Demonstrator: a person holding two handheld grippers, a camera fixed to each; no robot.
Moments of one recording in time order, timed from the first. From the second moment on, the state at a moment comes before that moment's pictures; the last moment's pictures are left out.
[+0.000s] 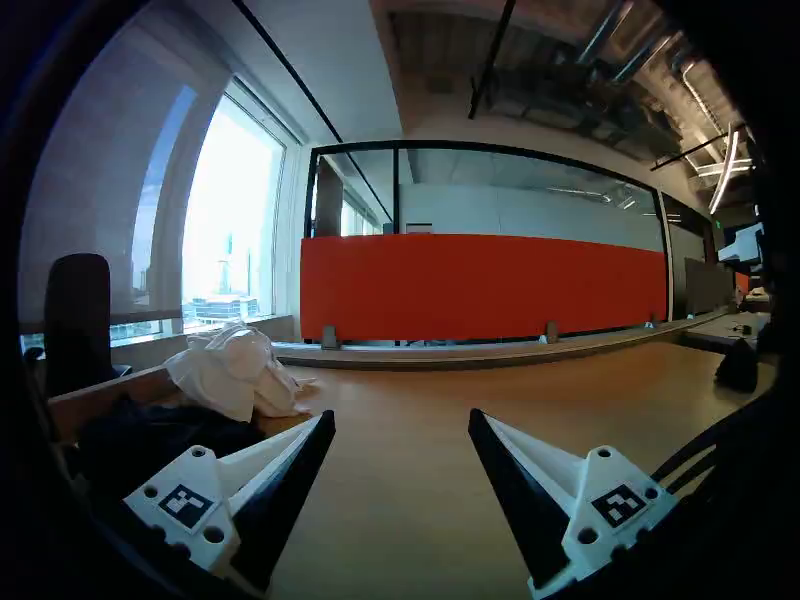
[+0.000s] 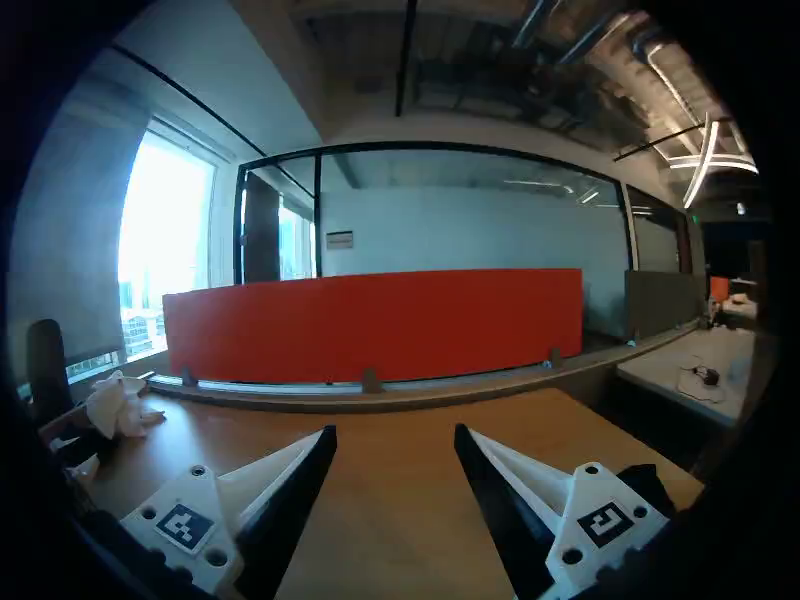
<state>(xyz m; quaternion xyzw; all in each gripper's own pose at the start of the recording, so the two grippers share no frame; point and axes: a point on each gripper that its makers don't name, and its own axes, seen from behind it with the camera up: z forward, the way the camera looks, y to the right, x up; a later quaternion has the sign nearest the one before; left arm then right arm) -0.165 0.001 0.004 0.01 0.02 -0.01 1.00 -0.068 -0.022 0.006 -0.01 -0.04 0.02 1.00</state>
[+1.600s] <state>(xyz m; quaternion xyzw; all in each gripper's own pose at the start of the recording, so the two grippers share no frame) -0.164 0.003 0.005 0.01 0.02 -0.01 1.00 -0.168 0.032 0.002 0.00 0.00 0.05 1.00</state>
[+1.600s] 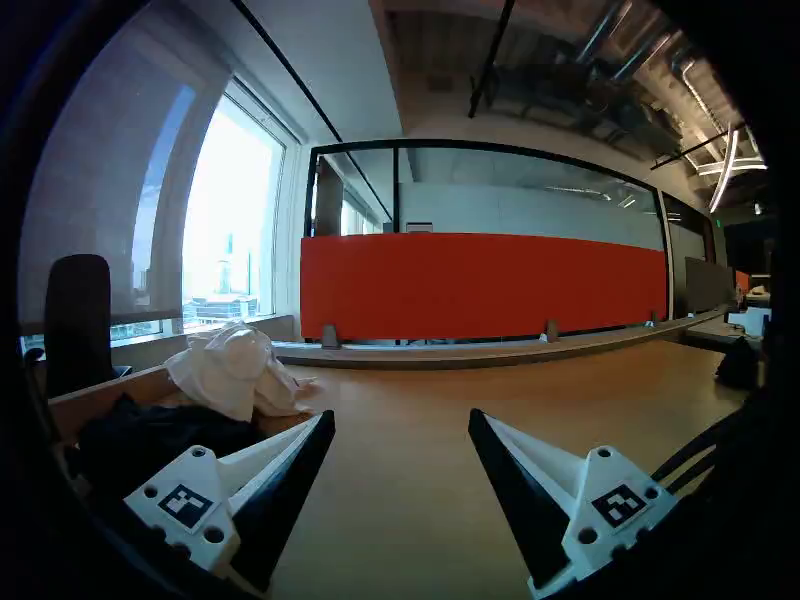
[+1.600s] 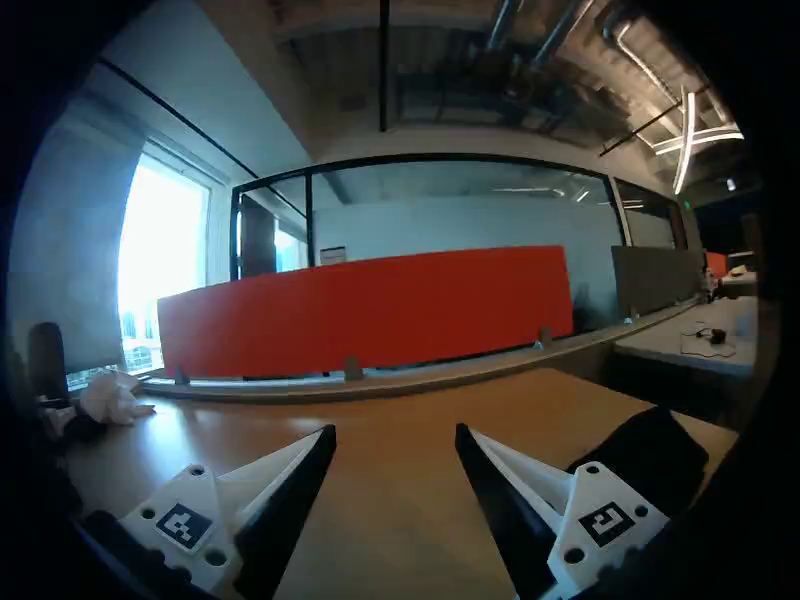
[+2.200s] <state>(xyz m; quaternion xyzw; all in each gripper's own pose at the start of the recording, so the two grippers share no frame) -0.164 0.003 0.004 0.01 0.02 -0.01 1.00 -0.181 0.024 -0.002 0.01 0.01 0.04 1.00</state>
